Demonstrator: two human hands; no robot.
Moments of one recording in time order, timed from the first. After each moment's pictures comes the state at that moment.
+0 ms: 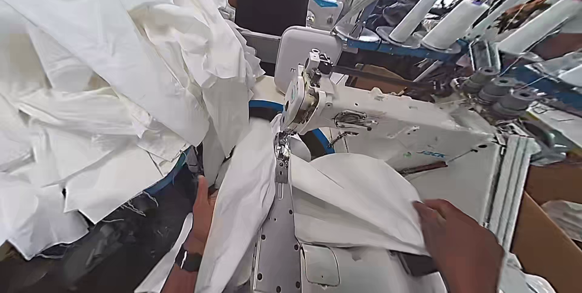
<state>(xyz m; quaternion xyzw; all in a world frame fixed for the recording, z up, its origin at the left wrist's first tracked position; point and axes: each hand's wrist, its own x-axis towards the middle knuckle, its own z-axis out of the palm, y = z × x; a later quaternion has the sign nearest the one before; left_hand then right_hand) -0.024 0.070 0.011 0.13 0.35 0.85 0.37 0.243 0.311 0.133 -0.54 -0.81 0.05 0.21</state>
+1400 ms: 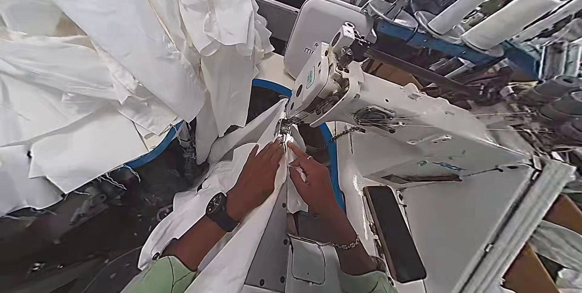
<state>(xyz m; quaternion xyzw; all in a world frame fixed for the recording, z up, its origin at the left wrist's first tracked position) -0.020 0.190 -0.003 0.55 0.73 0.40 0.06 0.102 0.317 0.027 -0.13 -0.93 0.25 0.24</state>
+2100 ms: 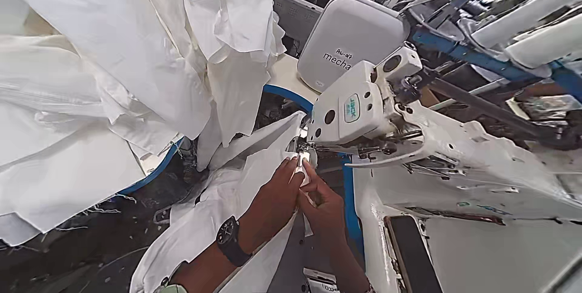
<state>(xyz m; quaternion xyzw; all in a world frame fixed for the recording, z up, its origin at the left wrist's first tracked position) -0.029 0.204 -0.002 0.54 0.68 0.50 0.05 0.074 0.294 0.021 -0.24 -0.83 0.41 0.30</state>
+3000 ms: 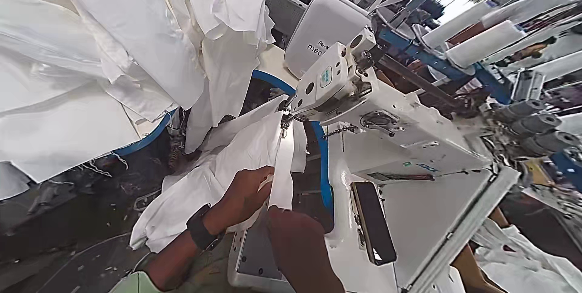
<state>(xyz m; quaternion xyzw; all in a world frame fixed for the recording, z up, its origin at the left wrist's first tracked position) -0.011 0.133 0.015 0.47 0.67 0.48 0.32 0.145 0.188 0.072 -0.18 -0.98 0.00 0.07</state>
